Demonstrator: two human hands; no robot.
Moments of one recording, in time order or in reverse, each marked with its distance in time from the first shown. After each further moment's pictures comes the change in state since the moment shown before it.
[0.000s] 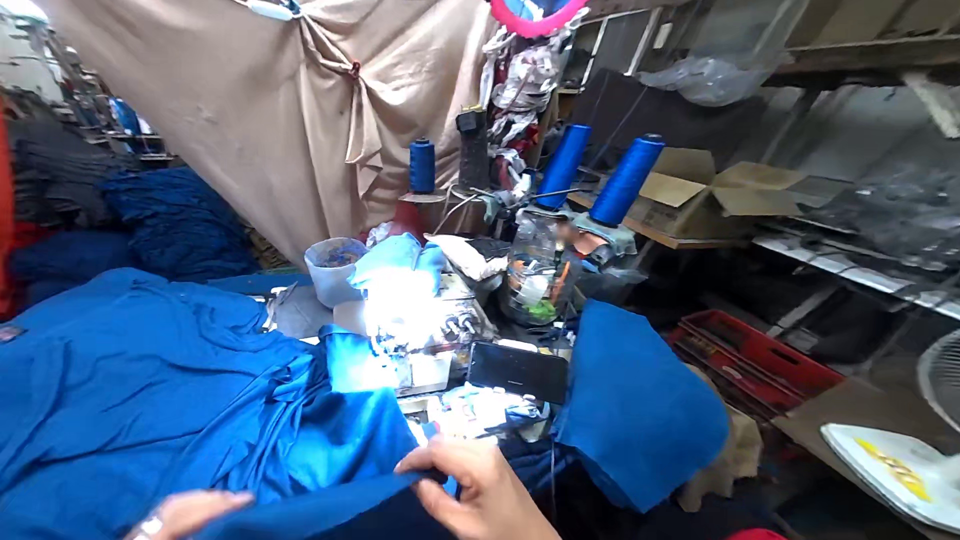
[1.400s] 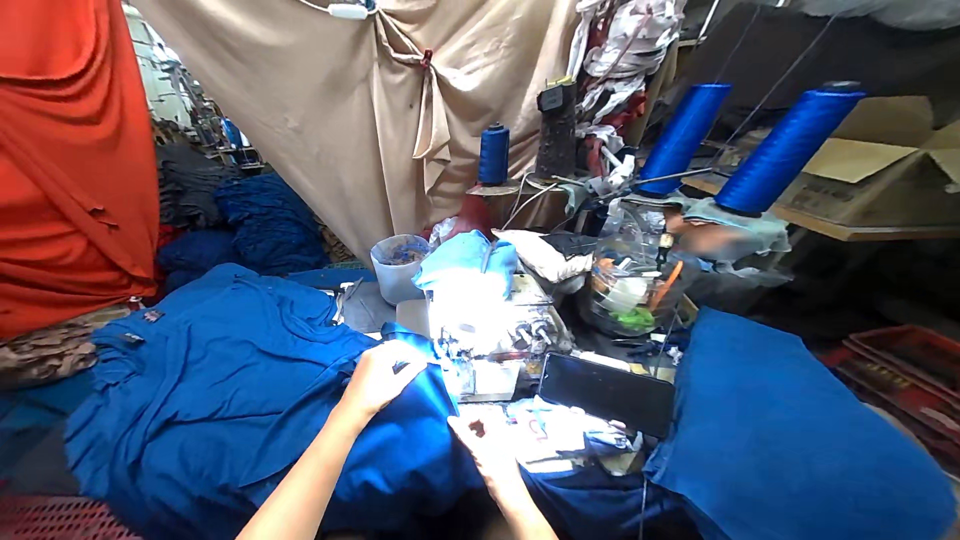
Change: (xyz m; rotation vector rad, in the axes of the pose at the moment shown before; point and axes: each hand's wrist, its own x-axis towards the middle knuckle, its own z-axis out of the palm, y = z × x) left_hand 0.177 -0.071 0.107 0.352 -0.182 0.031; right_hand -0.015 0.138 0.088 0.111 0.386 0.755
